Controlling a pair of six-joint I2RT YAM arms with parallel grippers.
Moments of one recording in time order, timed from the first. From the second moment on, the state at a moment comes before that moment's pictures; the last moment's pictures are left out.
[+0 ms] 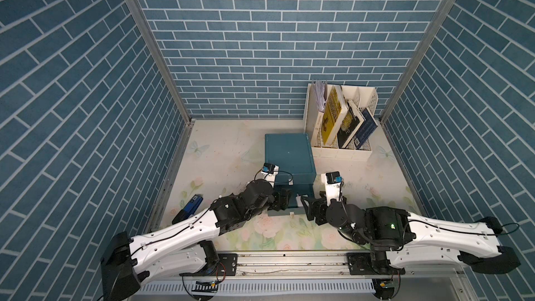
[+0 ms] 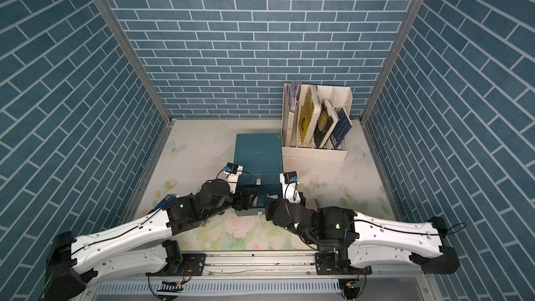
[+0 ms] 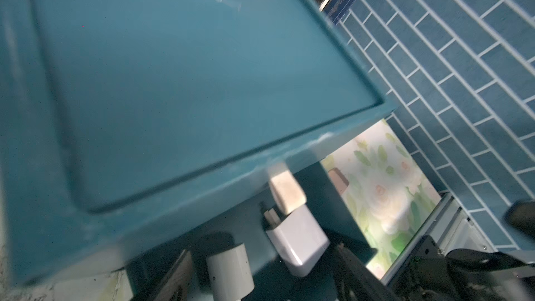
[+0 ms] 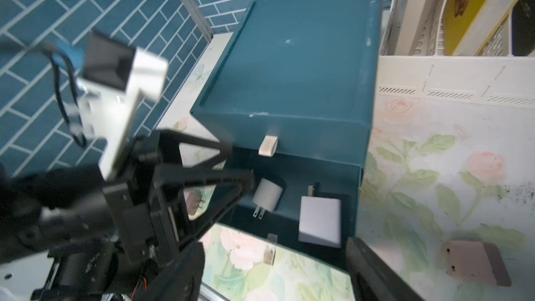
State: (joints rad) left arm -1.03 1.01 0.79 -0.30 -0.24 -0.61; right arm 1.55 0.99 0.98 -0.72 0.70 0.92
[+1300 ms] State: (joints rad) left arm -0.68 1.17 0.94 -0.33 -0.12 -0.47; right arm 1.44 1.31 0.71 -0.23 0.63 1.07
